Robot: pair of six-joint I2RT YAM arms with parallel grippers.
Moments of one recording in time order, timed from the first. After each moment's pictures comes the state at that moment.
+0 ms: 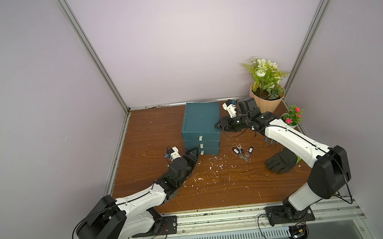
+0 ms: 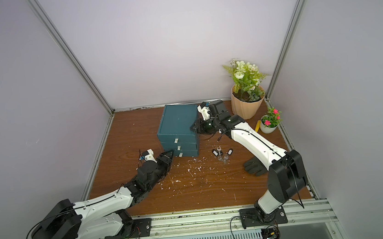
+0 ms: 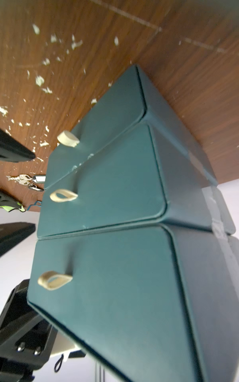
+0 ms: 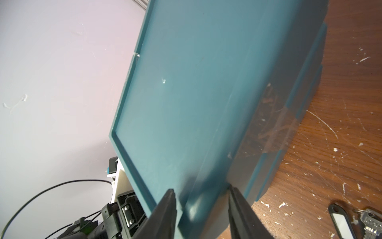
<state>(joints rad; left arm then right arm) -0.76 1.18 0.35 0.57 -0.25 -1.46 0.50 1.57 1.37 -0.47 -0.45 0.56</state>
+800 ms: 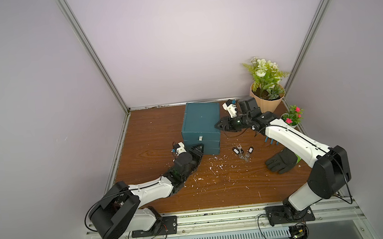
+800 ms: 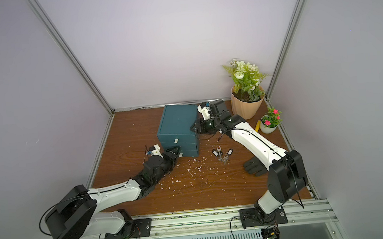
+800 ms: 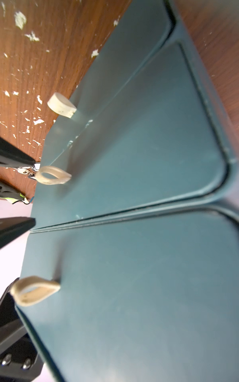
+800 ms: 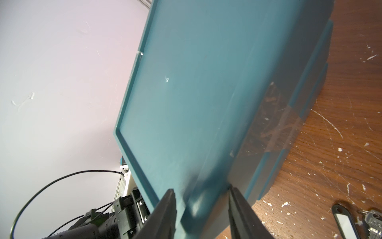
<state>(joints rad) -0.76 1.35 0.44 0.65 -0.21 -1.48 0.49 1.57 1.37 -0.47 -0.48 0.56</state>
